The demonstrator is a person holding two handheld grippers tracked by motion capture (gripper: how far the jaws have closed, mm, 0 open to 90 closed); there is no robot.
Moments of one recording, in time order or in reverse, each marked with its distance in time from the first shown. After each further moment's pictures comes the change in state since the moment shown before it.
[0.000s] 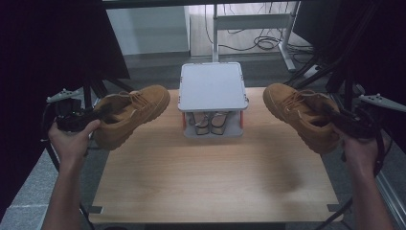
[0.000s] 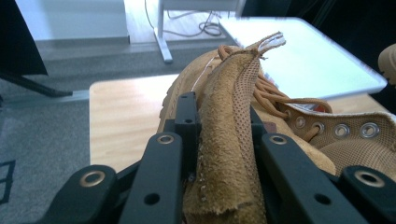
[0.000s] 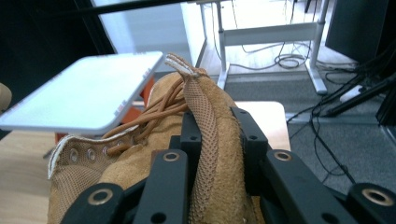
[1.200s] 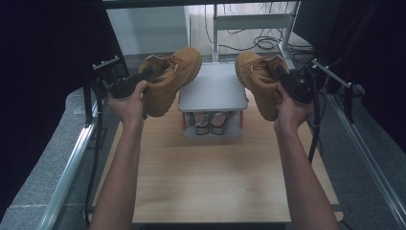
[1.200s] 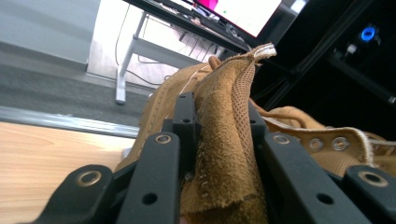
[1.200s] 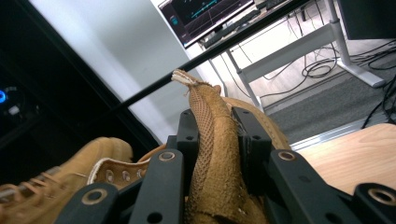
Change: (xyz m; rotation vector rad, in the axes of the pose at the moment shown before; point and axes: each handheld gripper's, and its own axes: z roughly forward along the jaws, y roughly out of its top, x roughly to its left) left arm -0.083 0.056 0.097 -0.220 -0.114 -0.357; right arm 0.109 0.047 0.092 -0.236 0.017 0.432
